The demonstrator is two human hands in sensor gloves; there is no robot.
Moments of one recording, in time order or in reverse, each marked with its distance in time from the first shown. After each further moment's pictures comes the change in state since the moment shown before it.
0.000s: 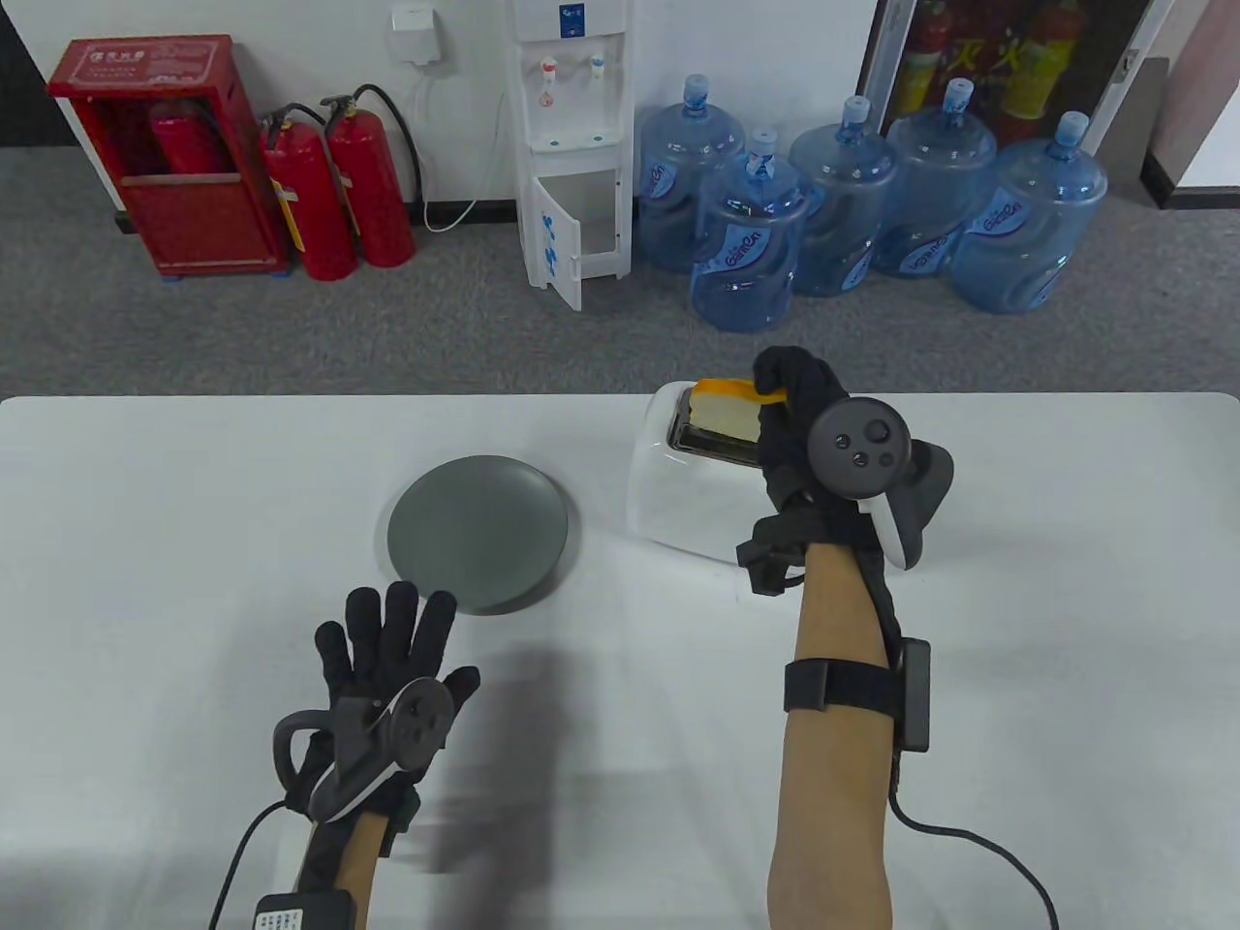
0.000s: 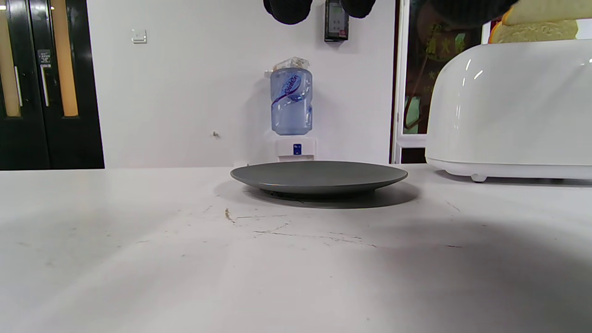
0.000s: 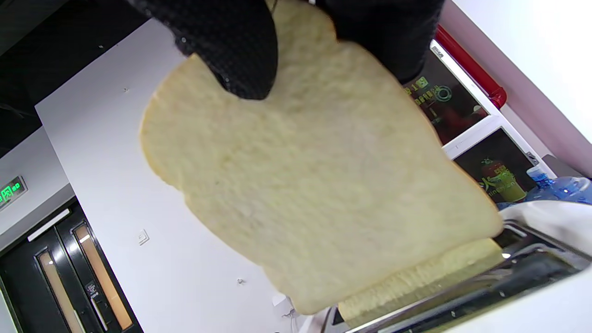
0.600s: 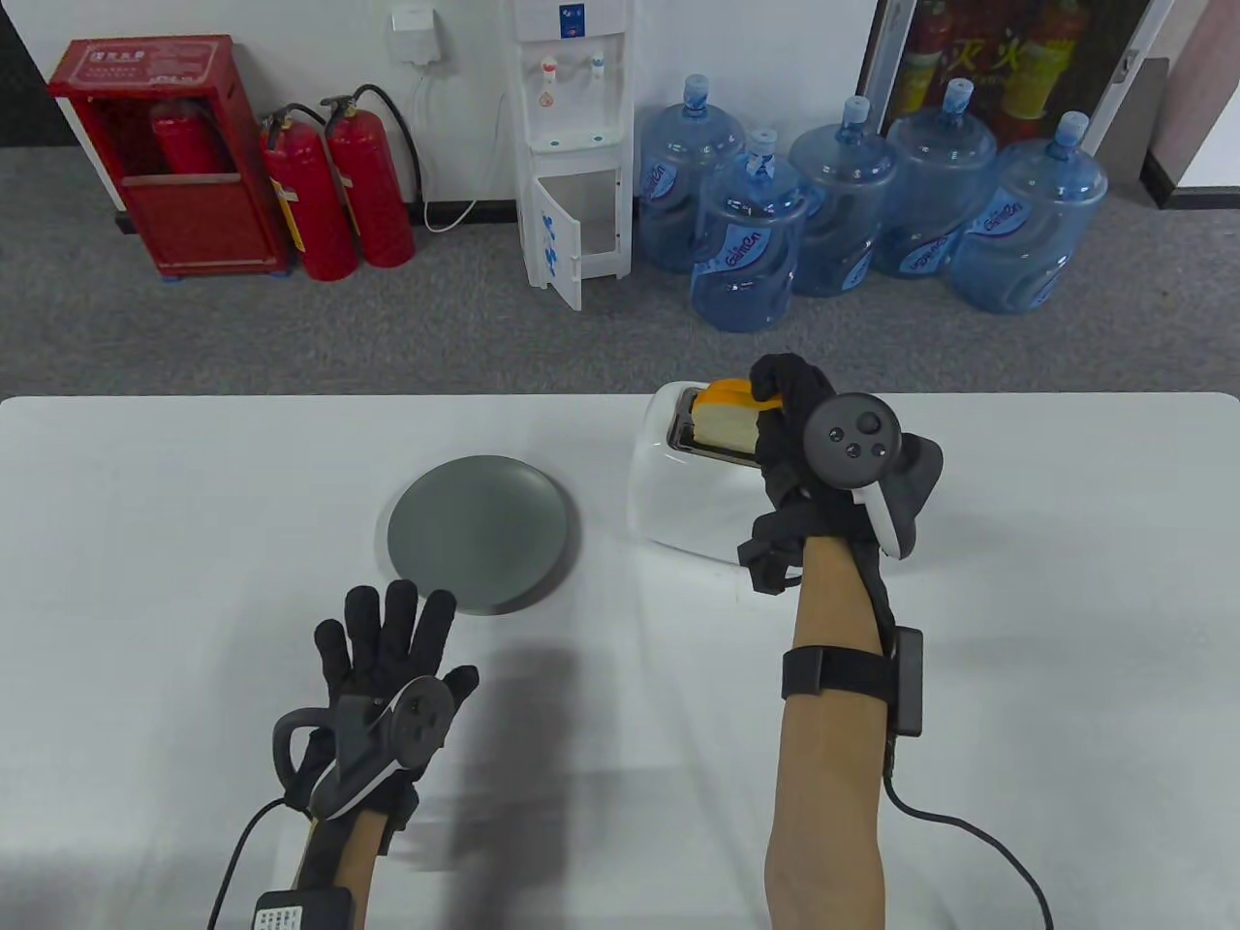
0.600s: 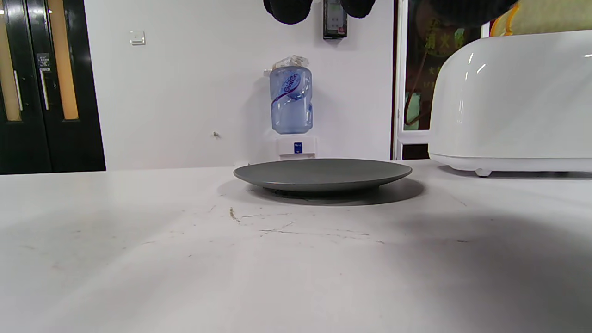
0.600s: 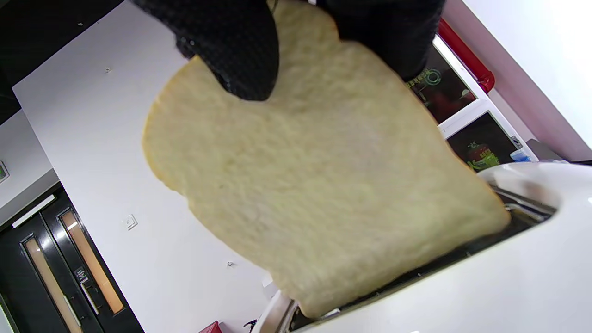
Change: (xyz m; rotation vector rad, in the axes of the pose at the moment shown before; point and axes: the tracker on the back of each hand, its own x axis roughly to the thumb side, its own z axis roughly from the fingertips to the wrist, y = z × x) left_hand 0.000 -0.001 -0.001 -0.006 -0.001 -0.025; right_hand -0.017 0.020 -0.009 0.051 0.031 0.005
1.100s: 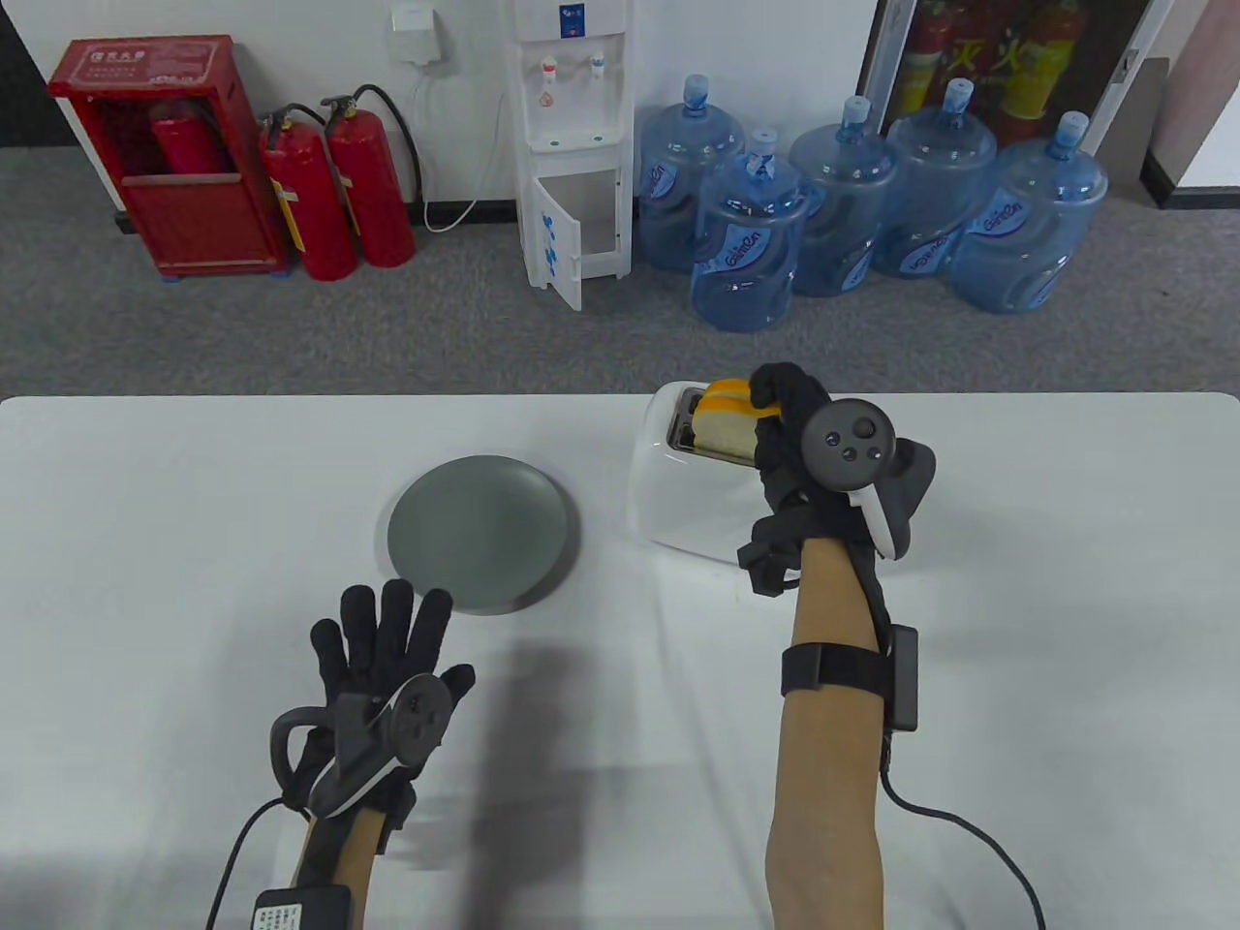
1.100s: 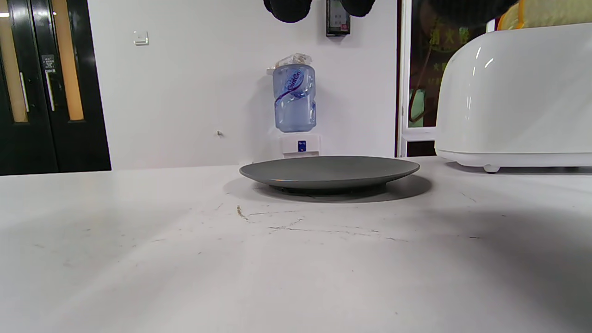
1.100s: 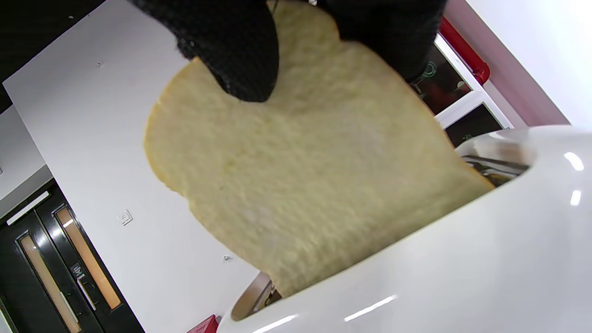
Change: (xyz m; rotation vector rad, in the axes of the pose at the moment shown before) left_hand -0.002 0.000 -0.001 -0.006 0.010 -0.012; right_hand -0.016 0.015 -0.004 0.016 0.014 -0.013
